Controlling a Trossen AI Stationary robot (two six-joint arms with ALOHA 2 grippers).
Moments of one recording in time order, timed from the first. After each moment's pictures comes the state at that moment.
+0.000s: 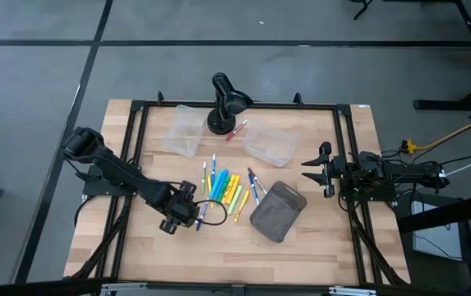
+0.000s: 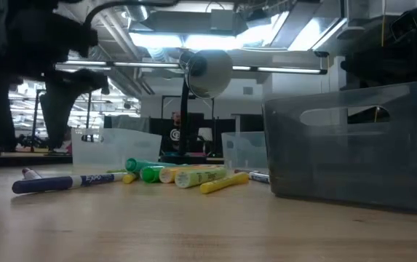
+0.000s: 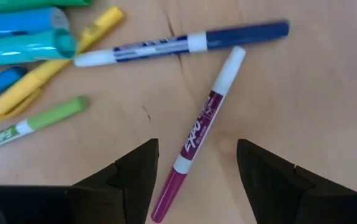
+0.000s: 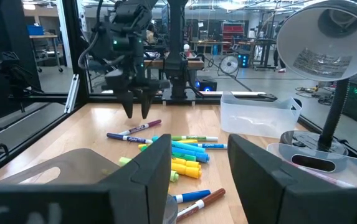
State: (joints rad) left arm -0.48 1.56 0.89 -0.73 -0.16 -0.06; right arm 0.04 0.00 0.01 0.03 0.05 -0.03
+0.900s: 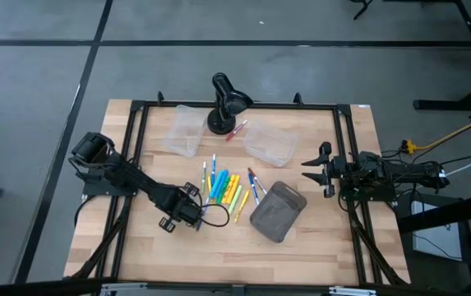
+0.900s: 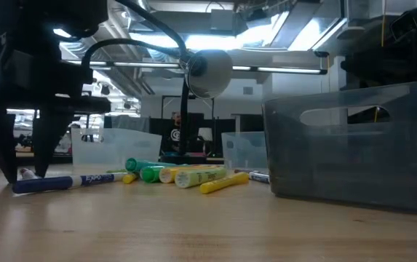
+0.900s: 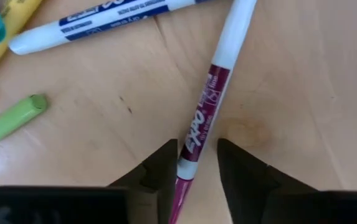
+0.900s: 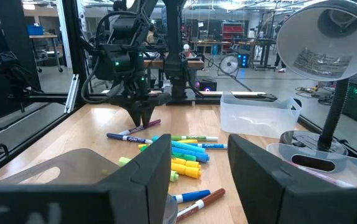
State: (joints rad) left arm -0.45 1.67 0.89 -0.74 -0.11 0.07; right arm 0.04 0.00 0.01 0.03 0.05 -0.03
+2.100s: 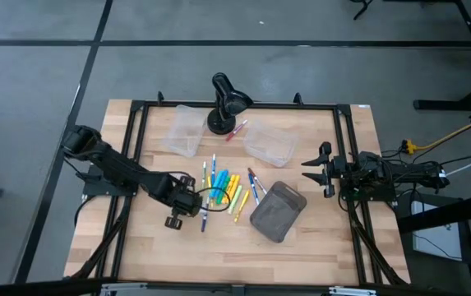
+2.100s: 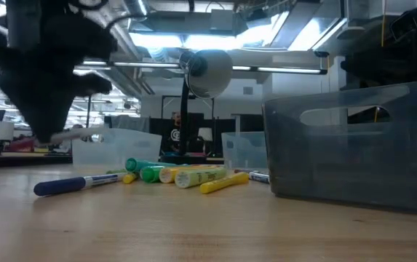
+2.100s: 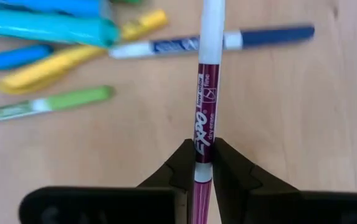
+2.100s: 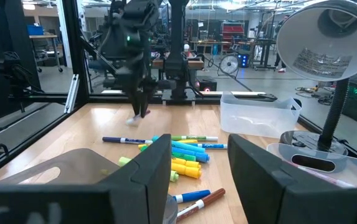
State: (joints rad) left arm -0.38 1.49 0.89 -0.72 -0.10 -0.20; right arm 0.04 0.00 0.01 0.03 0.05 -0.03
